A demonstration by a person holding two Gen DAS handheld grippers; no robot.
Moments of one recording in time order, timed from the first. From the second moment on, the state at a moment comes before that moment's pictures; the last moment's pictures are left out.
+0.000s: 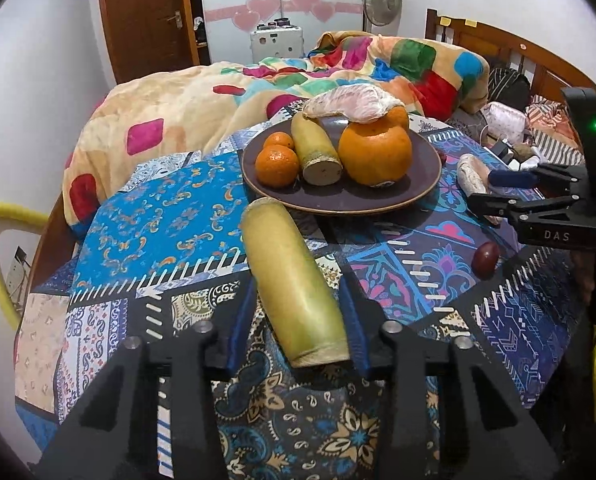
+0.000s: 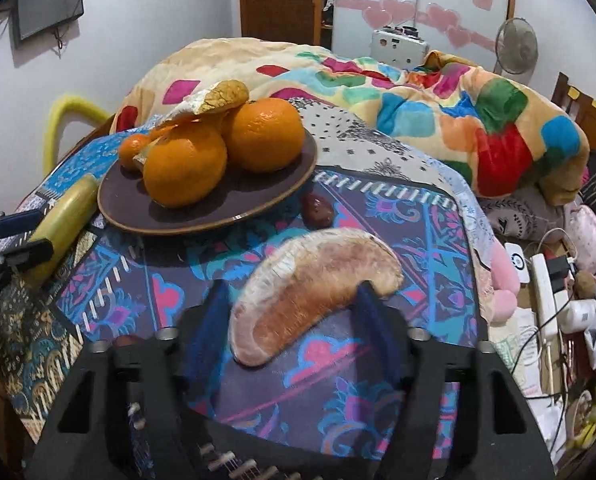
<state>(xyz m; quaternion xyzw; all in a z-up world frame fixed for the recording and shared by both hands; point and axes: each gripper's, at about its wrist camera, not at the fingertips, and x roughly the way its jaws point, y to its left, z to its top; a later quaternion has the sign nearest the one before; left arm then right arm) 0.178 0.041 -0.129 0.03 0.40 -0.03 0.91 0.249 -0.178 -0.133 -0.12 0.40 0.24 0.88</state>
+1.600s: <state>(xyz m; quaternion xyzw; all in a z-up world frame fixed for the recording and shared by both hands) 0.215 0.050 -0.143 0.01 0.45 -0.04 0.89 0.221 -0.199 -0.136 -0.10 0.38 0.23 0.89</state>
